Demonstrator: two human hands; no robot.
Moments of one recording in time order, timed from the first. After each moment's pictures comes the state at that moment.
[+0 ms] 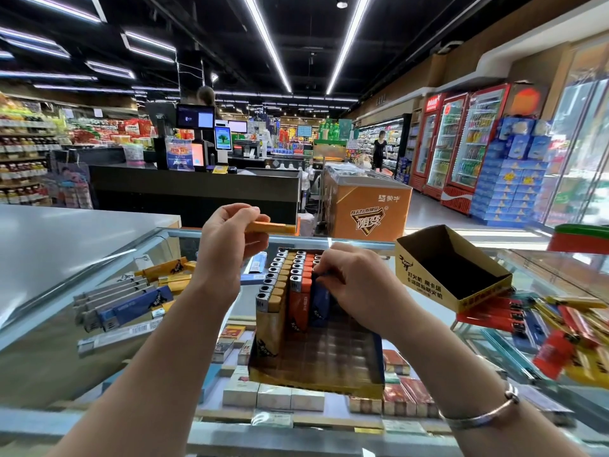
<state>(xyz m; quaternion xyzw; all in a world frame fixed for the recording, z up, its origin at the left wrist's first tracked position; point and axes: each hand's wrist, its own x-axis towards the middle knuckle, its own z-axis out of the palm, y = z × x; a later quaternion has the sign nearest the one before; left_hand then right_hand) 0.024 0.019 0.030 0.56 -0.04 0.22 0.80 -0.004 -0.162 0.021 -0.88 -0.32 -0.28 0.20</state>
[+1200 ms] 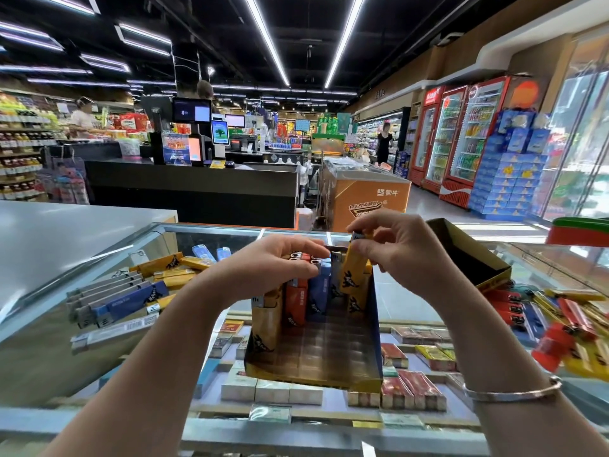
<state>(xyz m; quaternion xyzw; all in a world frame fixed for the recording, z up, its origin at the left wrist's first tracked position) 0.012 0.001 0.032 0.84 -0.26 -0.04 0.48 0.005 -0.202 0.042 -0.83 -0.27 -0.23 0.43</state>
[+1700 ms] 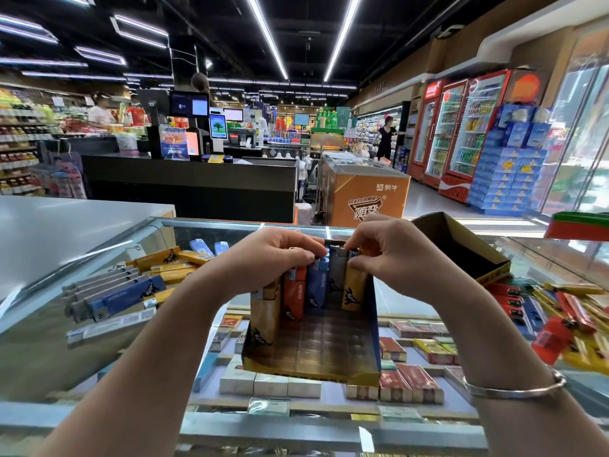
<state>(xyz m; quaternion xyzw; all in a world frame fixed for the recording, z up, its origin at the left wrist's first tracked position) 0.015 -0.001 0.031 0.83 -0.24 -0.02 0.50 0.006 -0.203 0.041 -0.90 -0.29 -0.21 0.24</state>
